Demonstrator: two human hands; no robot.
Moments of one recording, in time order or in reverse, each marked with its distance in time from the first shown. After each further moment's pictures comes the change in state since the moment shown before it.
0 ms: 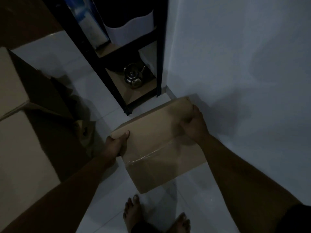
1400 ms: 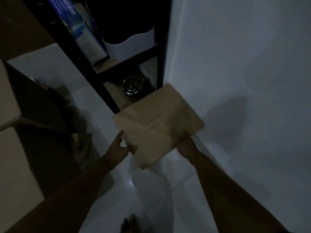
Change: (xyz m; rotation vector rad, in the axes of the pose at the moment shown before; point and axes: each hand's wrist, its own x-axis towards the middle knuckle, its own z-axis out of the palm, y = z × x) left_hand 0.043 0.034 0.021 0.301 -0.161 0.220; right_hand 0.021 0.006 0.044 0.100 -0.181 0.202
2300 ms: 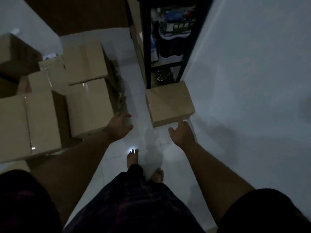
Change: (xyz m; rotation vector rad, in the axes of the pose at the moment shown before) left_hand -0.461 0.100 -0.098 0.488 0.207 0.124; right_hand -0.436 -0.132 -0.126 -0.542 -0.076 -0.277
